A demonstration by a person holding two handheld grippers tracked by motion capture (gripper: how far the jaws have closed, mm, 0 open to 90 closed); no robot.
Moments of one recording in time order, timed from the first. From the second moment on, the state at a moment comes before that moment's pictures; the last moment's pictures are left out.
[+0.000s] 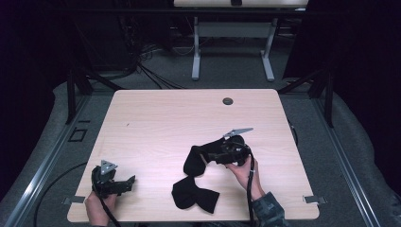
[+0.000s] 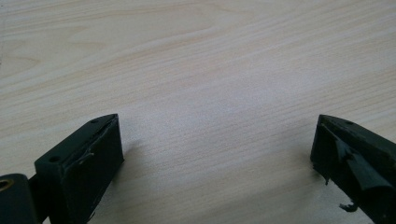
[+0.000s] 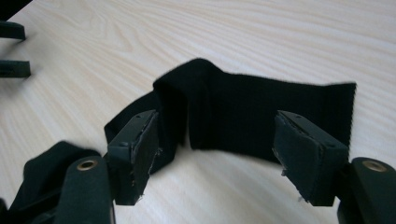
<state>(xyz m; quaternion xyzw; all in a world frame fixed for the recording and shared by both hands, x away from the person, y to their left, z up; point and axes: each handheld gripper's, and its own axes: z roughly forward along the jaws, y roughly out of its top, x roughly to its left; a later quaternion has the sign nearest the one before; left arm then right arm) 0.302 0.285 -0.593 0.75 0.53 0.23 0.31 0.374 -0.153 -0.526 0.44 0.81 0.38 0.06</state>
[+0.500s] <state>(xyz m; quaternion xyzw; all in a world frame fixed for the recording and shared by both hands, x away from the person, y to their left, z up) 0.301 0.283 -0.592 0.75 0.53 0.24 0.31 0.333 -0.179 -0.525 0.43 0.81 0.38 0.06</state>
